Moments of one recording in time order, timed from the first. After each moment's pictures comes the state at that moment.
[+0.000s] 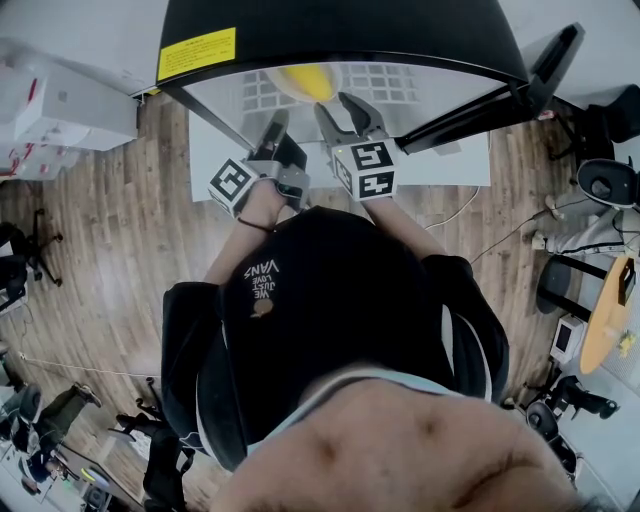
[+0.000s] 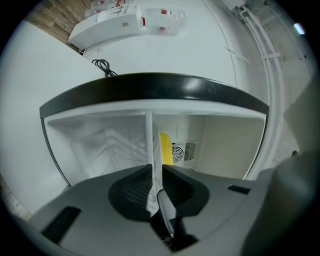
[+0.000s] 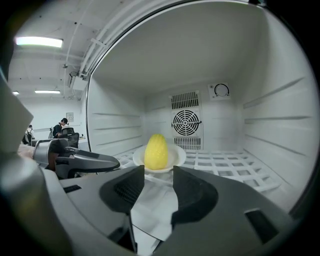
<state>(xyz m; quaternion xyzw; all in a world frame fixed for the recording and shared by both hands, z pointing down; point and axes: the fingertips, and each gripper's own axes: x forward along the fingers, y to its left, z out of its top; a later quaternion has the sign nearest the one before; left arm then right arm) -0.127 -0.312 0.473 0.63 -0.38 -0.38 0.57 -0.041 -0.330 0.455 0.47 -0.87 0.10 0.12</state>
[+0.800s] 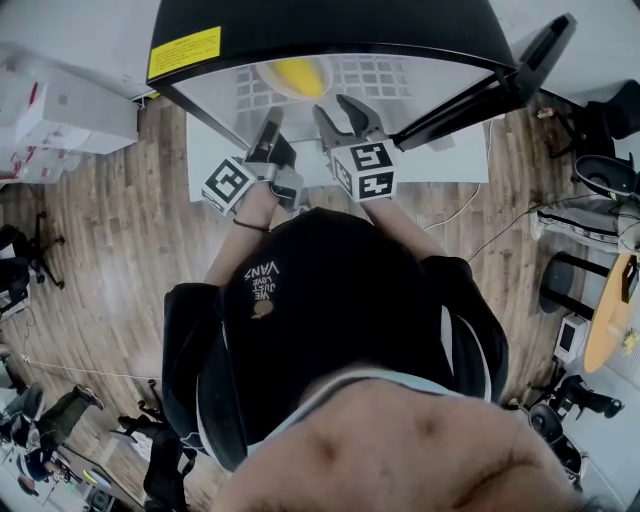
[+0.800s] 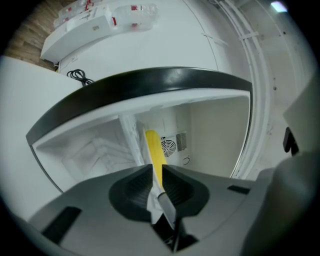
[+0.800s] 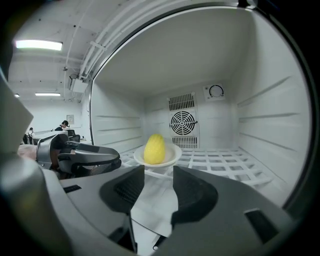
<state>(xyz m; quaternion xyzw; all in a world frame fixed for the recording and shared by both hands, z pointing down) -0.123 -0.309 0.456 0.70 -0.39 -0.33 0.50 -0.029 -0.320 0.455 0.47 -0.87 0.10 0.11</state>
